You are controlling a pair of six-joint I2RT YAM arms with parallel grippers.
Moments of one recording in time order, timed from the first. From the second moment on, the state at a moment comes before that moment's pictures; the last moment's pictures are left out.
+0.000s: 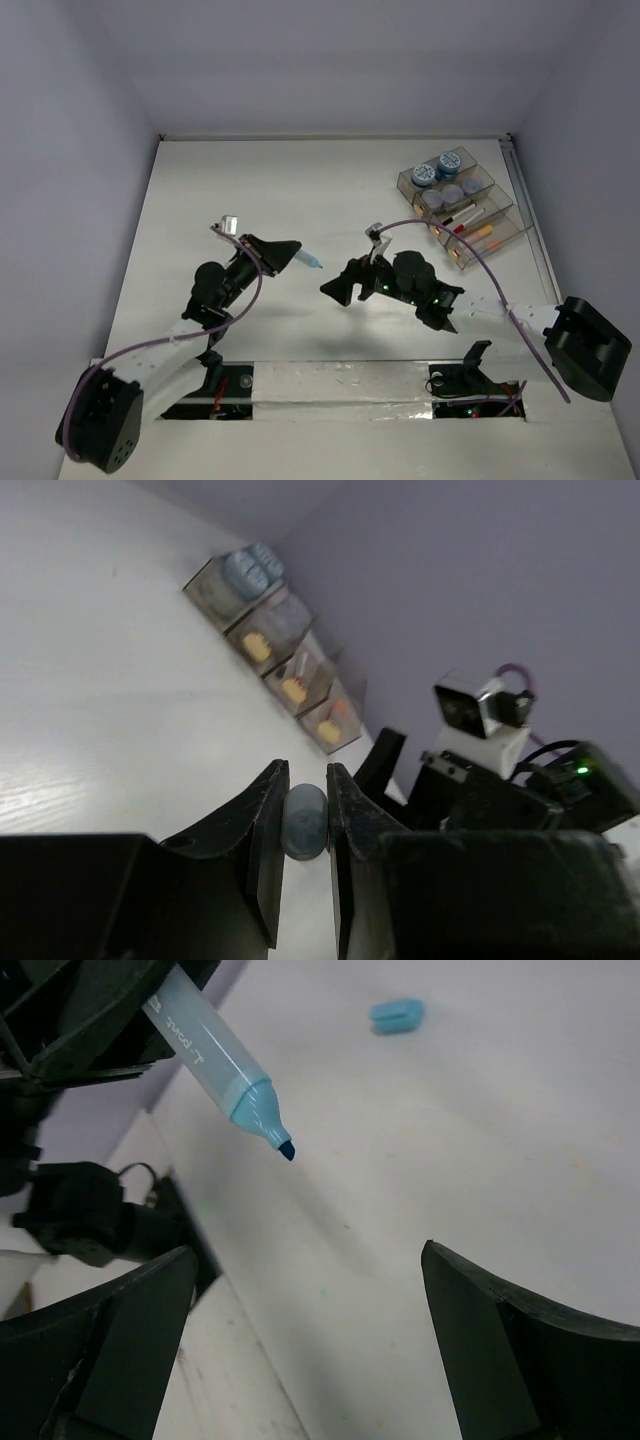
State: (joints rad) left arm -0.46 0.91 0.18 0.82 0.28 -0.91; right arm 0.89 1.19 0.46 0.49 -0.16 0.61
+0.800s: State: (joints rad) left arm -0.46 0.57 0.16 0.75 0.19 -1.06; right arm 0.98 1.40 0.70 0.85 -0.20 0.72
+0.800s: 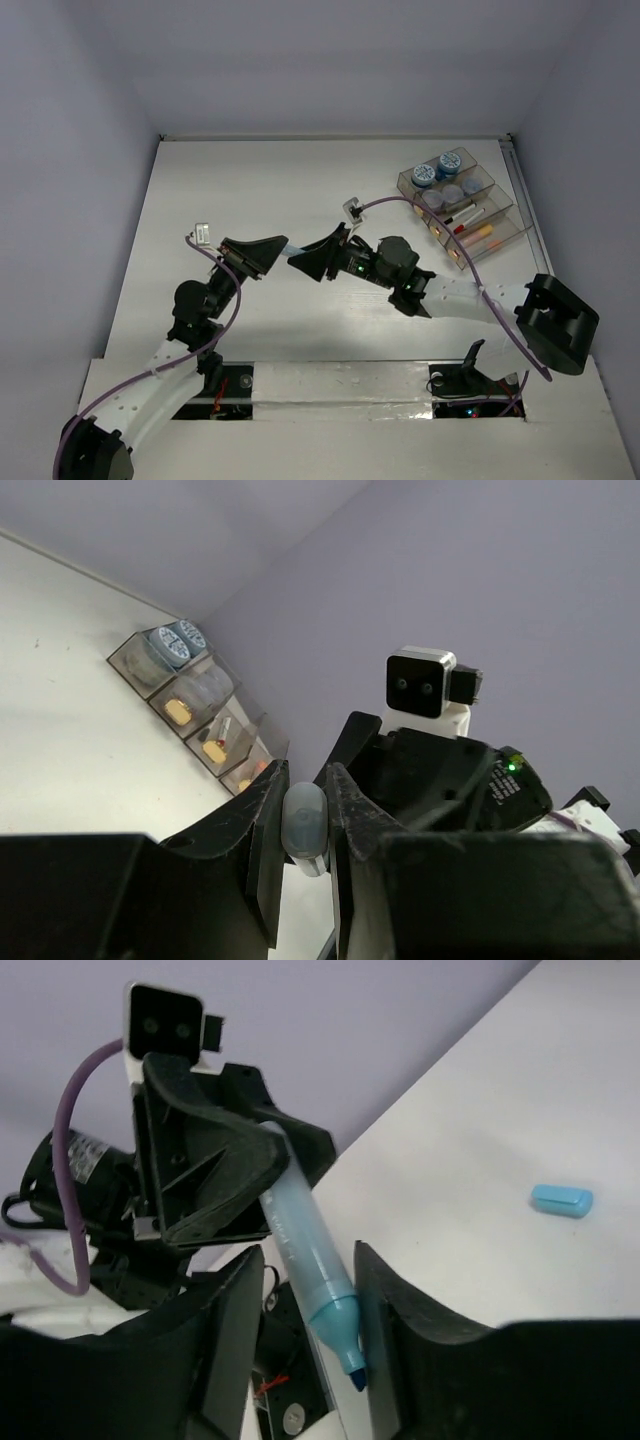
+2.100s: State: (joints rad) left arm -0.46 0.27 0.28 0.04 0.80 -0.86; right arm 0.90 1.17 1.04 -0.46 -0.69 0.36
